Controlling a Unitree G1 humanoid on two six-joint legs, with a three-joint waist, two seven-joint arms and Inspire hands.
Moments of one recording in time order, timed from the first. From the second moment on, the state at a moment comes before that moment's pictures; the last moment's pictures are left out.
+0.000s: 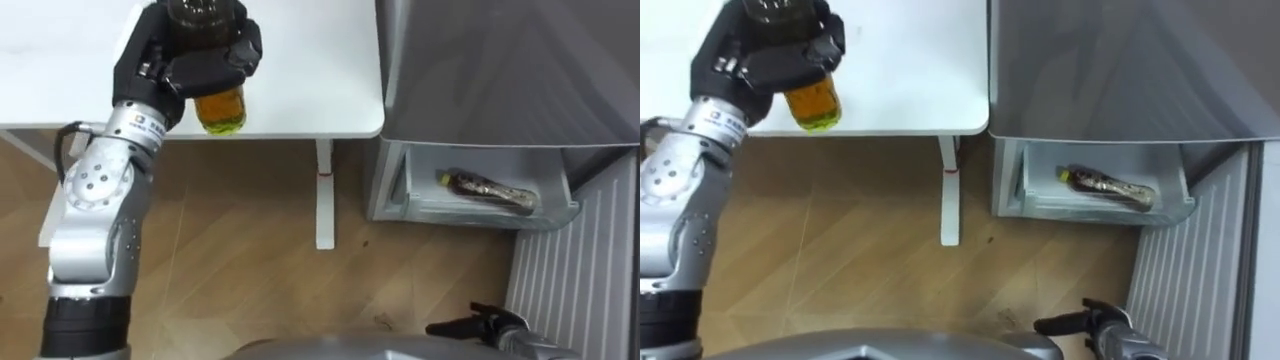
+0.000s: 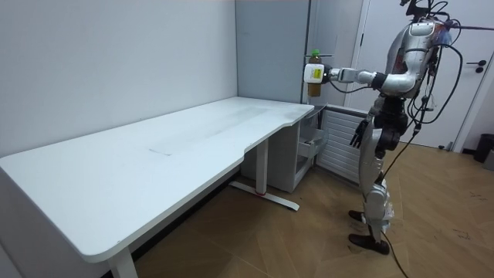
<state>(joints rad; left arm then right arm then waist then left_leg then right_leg) 0.05 0.26 0.08 -0.23 -0.30 0.20 -0.14 -0.02 -0.23 0.03 1.26 0.11 0.05 0.09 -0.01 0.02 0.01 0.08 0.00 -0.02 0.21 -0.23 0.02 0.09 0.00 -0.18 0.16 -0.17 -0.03</state>
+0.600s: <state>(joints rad) 0.16 0.24 0.02 -0.17 -0.30 0.19 -0.14 0.00 -0.22 0.17 0.99 0.11 0.02 0.21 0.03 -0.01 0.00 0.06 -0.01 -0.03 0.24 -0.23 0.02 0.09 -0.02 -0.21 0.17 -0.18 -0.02</state>
